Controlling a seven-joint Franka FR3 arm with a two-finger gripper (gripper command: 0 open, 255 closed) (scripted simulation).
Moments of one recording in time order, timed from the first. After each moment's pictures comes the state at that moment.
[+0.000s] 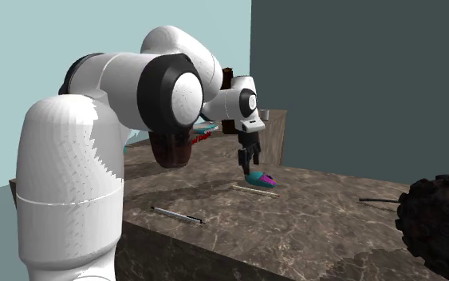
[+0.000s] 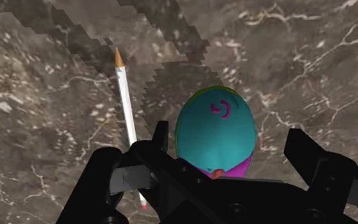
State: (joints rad) arm -0.30 0.15 0.53 -1.77 -0.20 1.99 1.69
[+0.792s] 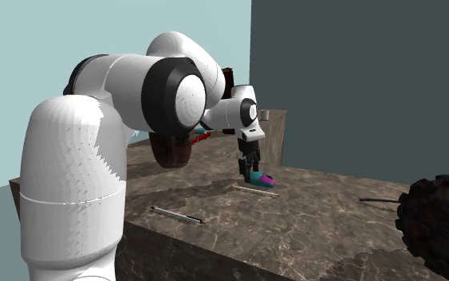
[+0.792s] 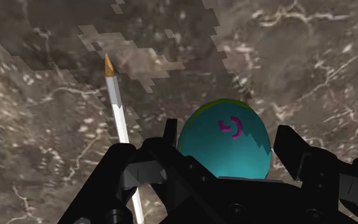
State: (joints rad) arm -0.30 0.16 0.52 -1.83 -0.21 2.06 1.71
